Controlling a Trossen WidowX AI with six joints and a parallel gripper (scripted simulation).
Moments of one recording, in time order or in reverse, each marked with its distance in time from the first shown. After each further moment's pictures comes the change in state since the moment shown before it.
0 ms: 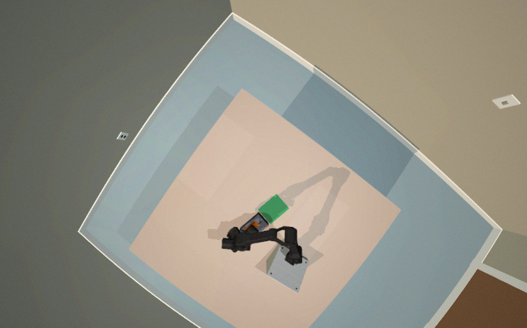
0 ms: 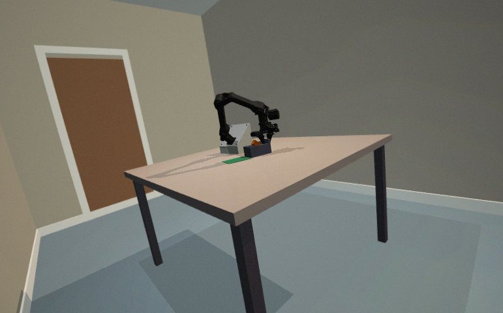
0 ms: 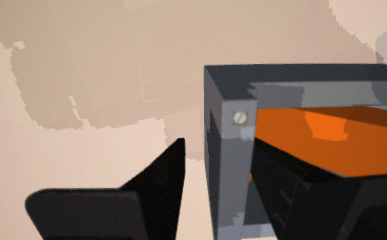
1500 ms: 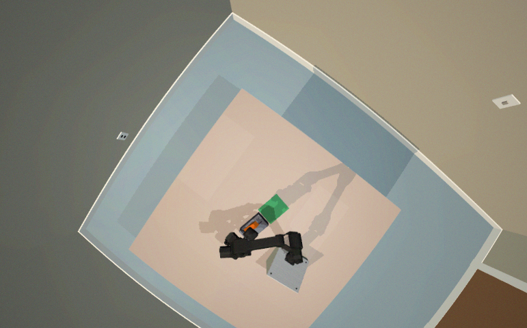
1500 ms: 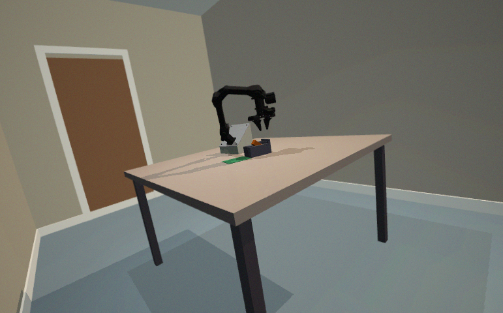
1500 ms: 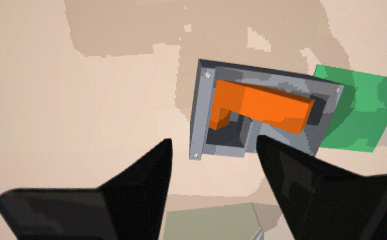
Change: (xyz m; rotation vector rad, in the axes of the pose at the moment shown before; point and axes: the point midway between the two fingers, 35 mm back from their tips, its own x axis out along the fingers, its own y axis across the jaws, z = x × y) arm -0.100 -0.008 0.003 -0.154 -0.013 0.018
